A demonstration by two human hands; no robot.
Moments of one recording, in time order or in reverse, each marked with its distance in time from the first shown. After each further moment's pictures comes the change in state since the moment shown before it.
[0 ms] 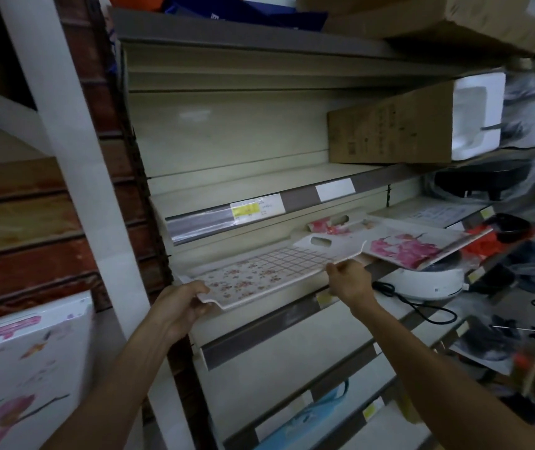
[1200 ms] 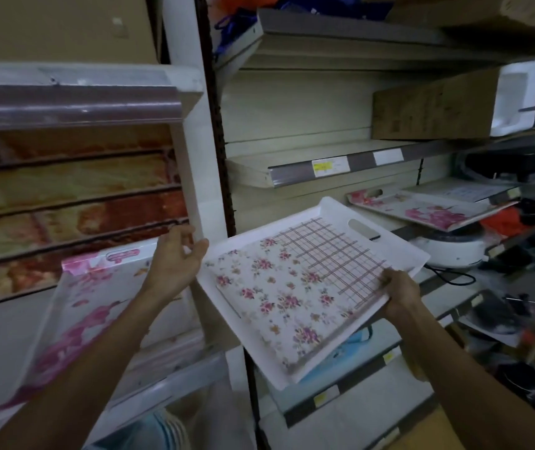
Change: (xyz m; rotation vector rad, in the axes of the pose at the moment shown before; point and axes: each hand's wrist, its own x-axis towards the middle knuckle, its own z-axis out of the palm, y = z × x) left_hand -0.118 0.040 -0.145 0.911 0.262 0.628; right_hand -0.176 -0.028 0.006 0.924 0.073 0.561
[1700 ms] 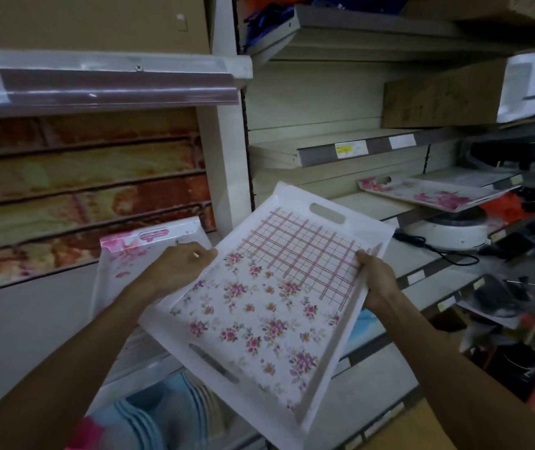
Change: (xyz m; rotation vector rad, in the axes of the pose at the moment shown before) left_hand -0.050 -0.033 -0.087 0.355 -0.435 -0.035; right_hand -0.090 0.060 0.029 -0.119 -0.196 -0.041
